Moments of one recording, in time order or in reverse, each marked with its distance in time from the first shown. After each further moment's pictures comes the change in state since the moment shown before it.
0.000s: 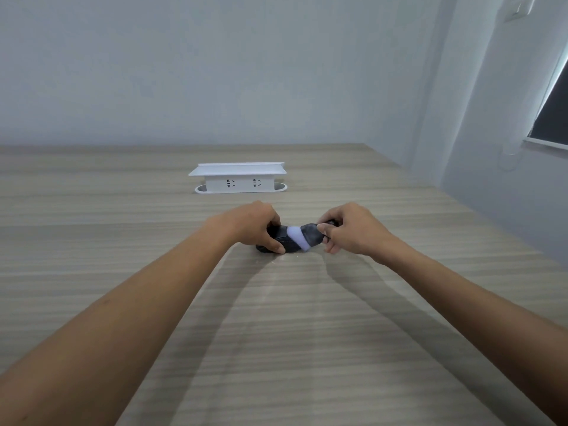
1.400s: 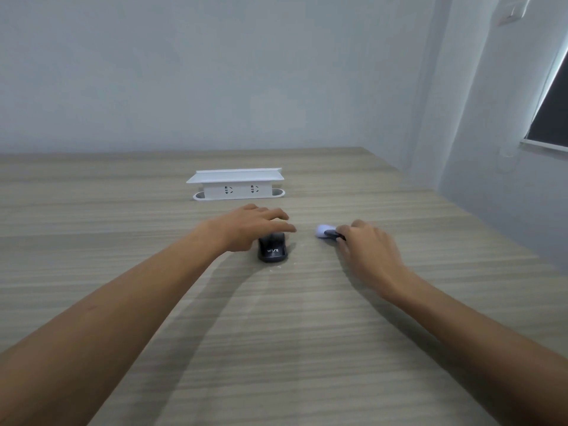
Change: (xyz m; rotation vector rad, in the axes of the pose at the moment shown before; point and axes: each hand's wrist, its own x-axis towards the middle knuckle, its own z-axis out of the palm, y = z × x) left_hand -0.009 -0.005 -0.009 0.466 0.092 0.319; right_hand -0.012 0.036 0.010 -0.642 0.298 -0.170
